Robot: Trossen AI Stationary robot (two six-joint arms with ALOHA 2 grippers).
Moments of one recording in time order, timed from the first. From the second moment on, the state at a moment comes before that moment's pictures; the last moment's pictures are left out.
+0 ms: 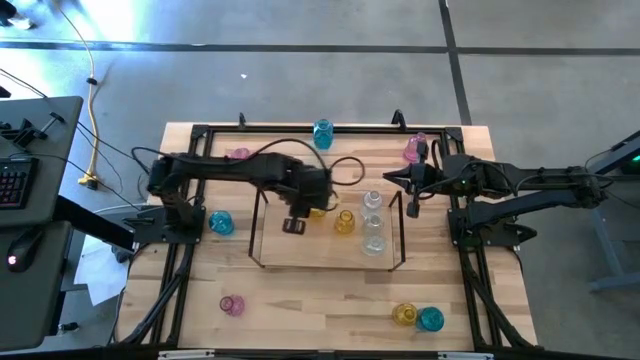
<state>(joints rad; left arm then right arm) -0.01 1.82 1.75 -1.20 -0.07 0.19 0.02 0.82 0.84 -0.34 0.28 -0.19</state>
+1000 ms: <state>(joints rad) 0.05 1.57 1.07 -0.51 -0.03 -0.11 0.02 0.82 0.84 -0.33 0.28 -0.18</state>
